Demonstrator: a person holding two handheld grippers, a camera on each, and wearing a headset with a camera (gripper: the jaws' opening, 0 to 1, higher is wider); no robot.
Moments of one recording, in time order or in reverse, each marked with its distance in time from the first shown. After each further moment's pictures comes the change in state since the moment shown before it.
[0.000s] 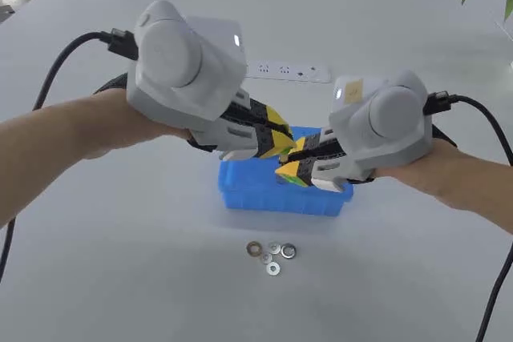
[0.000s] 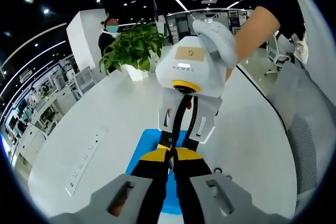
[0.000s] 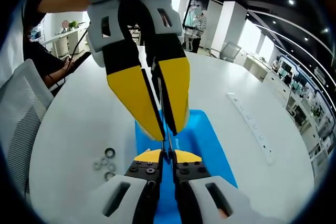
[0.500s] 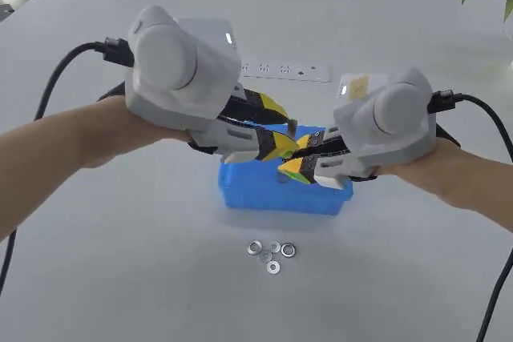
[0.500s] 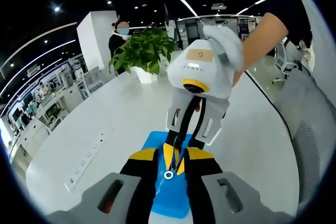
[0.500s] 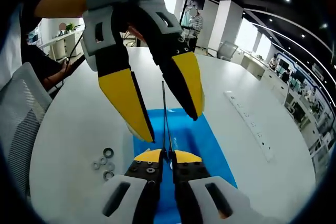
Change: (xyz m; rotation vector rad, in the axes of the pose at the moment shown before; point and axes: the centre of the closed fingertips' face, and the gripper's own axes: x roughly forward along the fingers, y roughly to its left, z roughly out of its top) left arm 0.003 0.007 0.004 -0.039 -0.049 0.060; right arm -0.003 -0.003 -0.002 0.024 -0.002 -0.017
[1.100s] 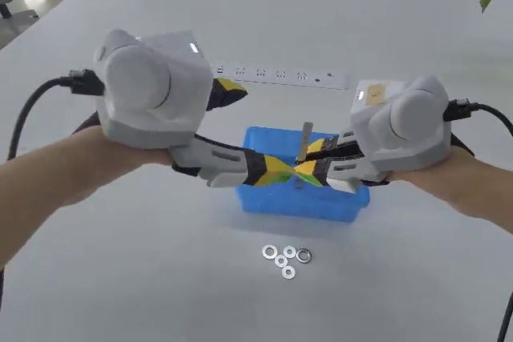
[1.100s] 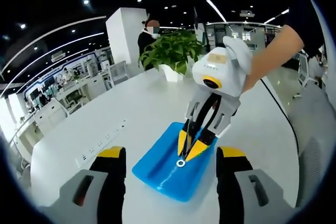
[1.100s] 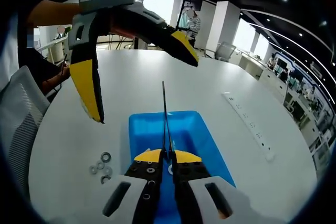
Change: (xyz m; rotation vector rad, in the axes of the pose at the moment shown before) left arm -0.030 0.023 -0.016 -0.129 -0.010 0.202; right arm 0.004 -0.005 0.004 0.019 -0.017 -0.016
